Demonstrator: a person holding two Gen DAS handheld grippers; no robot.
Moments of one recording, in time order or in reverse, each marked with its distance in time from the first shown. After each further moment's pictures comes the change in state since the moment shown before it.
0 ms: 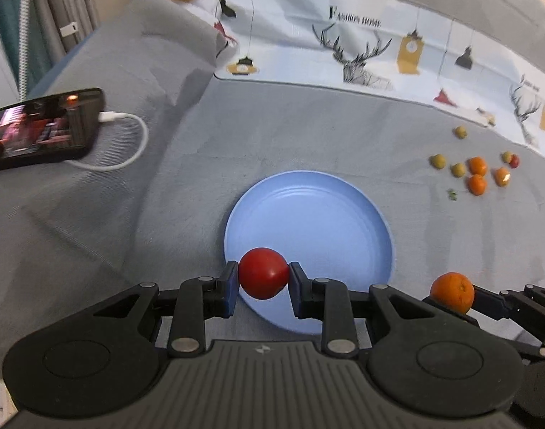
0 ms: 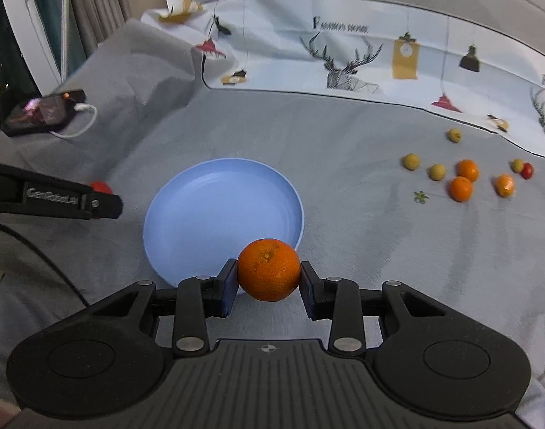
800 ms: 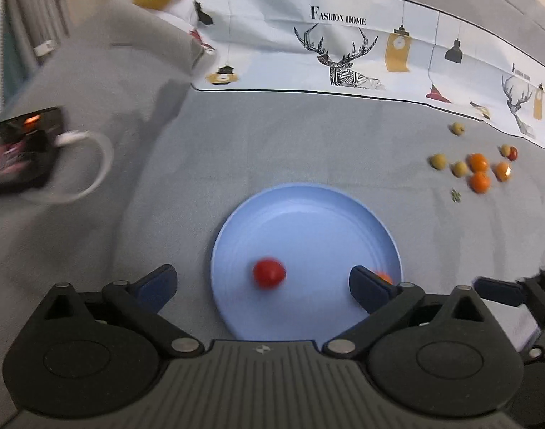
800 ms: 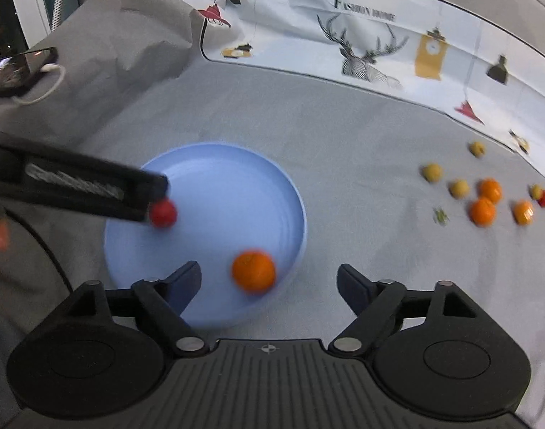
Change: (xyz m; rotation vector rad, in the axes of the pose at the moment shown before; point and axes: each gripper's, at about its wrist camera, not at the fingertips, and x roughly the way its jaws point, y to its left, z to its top) left arm 0.016 -0.003 -0.004 0.056 -0.052 -0.017; right arm 0.033 0.008 0.004 -0.061 0.071 -0.046
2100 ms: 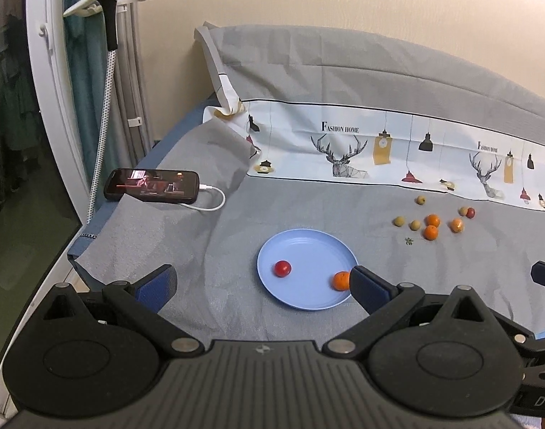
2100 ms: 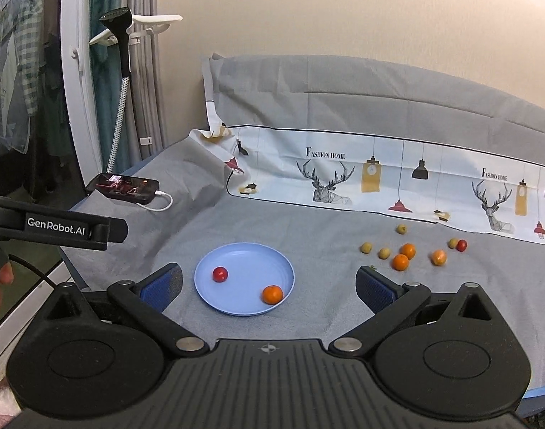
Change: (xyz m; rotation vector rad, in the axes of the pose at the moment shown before) left arm -0.252 -0.006 -0.108 -0.076 -0.326 0.073; right arm -0.256 0.022 -0.114 0.014 -0.484 -0.020
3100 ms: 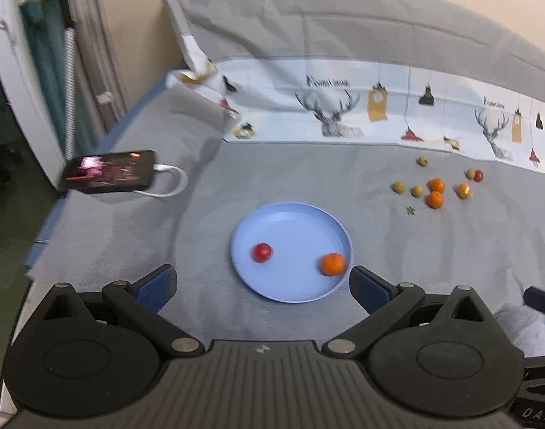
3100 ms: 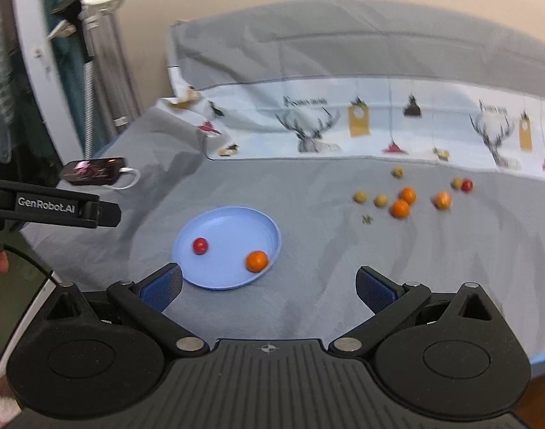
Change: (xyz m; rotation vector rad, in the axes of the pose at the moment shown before) left arm 0.089 -0.049 0.029 0.076 0.177 -0.007; right arm 0.067 -0.063 -0.019 0.188 0.154 0.001
